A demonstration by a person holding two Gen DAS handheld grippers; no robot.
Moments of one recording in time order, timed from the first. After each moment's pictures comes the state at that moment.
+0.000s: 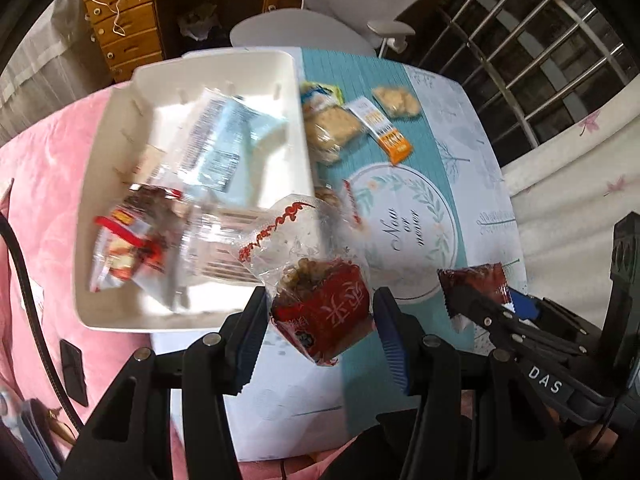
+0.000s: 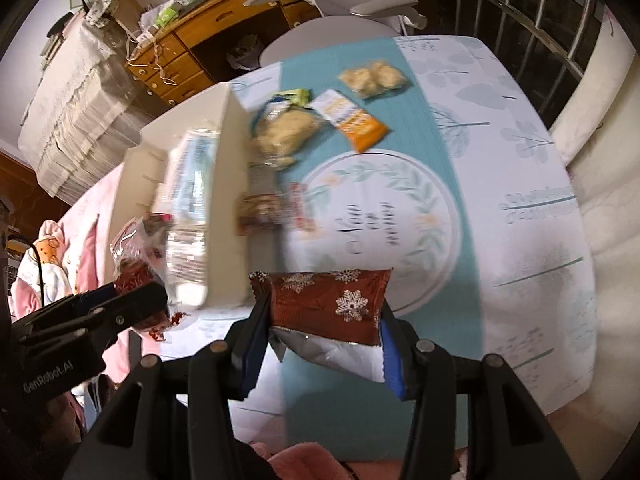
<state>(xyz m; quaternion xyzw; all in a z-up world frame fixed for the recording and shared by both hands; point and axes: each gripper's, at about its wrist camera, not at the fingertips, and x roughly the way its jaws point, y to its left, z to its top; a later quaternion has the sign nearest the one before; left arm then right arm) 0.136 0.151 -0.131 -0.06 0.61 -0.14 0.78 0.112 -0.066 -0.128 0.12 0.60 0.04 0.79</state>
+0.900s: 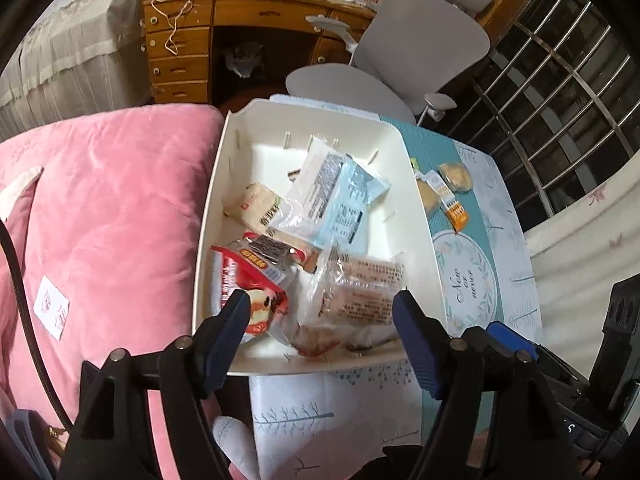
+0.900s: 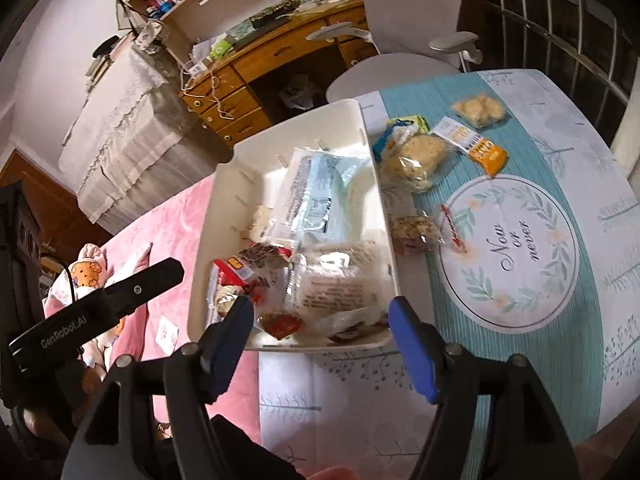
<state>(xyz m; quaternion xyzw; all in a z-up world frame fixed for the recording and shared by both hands) 0.140 0.290 -0.137 -0.12 0.54 -0.10 0.83 0.108 0.054 -0.127 0.17 0.52 0.07 0.84</state>
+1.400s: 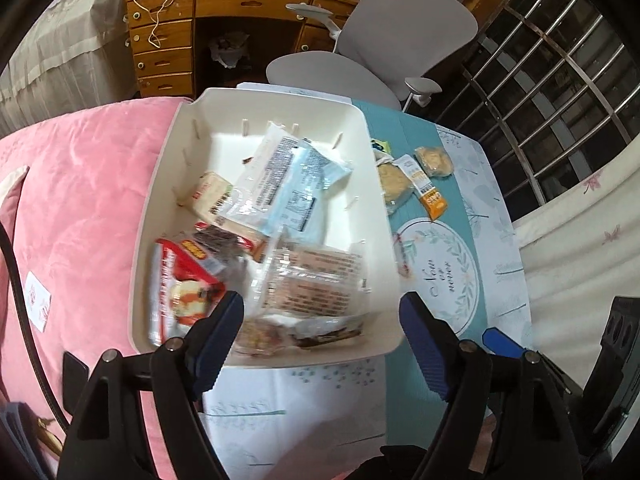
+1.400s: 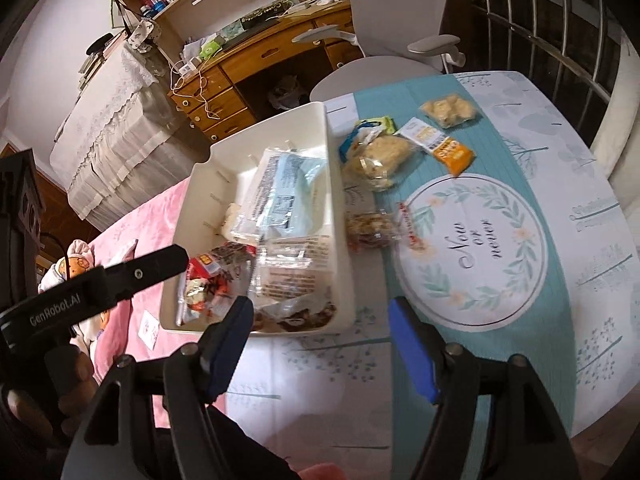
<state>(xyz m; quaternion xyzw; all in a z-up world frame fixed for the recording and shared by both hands) 0.141 0.226 -0.135 -0.12 0.55 -0.11 0.82 0.094 0.008 -0.125 0.14 0.52 0.06 0.84</state>
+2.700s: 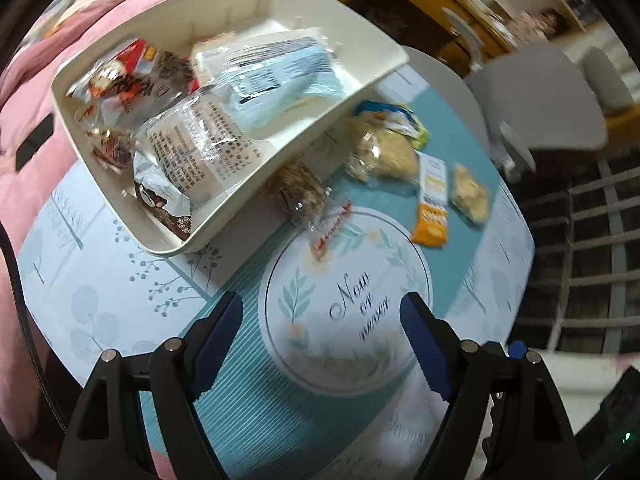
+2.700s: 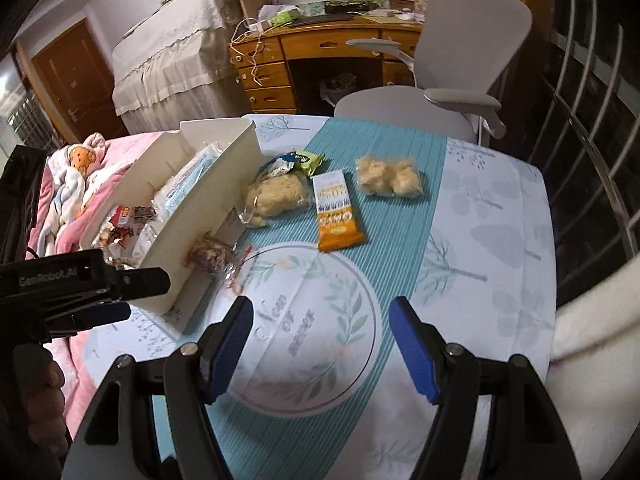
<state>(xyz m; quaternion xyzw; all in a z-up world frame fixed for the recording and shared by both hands) 0.136 0.049 -0.205 -0.36 0.55 0.17 0.73 0.194 -0.170 -0.143 -0.06 0.49 0.22 0.84</state>
